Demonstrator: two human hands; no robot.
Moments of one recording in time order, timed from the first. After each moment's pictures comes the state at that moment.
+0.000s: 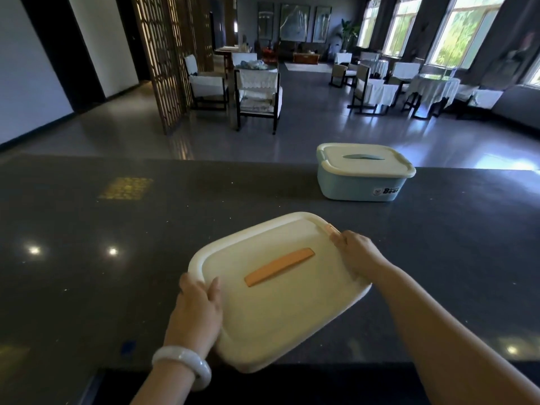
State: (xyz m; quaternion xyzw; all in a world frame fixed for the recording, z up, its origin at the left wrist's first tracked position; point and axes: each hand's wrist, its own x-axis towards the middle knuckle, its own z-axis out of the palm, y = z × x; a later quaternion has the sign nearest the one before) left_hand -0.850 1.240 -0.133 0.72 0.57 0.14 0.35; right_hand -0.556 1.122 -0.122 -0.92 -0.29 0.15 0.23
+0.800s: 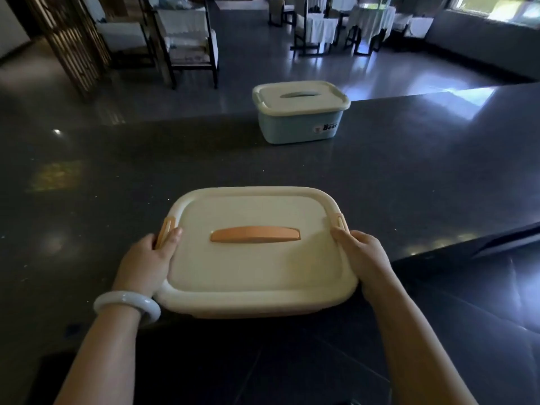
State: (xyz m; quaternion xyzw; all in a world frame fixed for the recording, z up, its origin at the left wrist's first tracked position) left_hand -0.835 1.255 -0.139 0.79 0.47 0.13 0.37; right_hand -0.644 0.979 -0.148 -0.81 0.00 0.20 0.55
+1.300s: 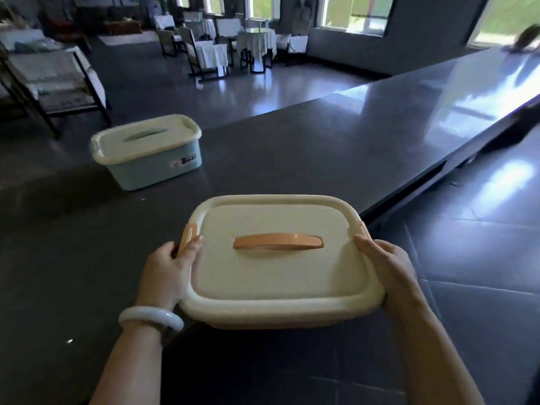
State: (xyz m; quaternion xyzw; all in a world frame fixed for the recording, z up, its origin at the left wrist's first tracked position) left_hand -0.616 1.012 -0.112 0.82 0.27 0.14 0.49; right_hand -0.541 0.689 -0.126 -0.74 0.14 0.04 0.66
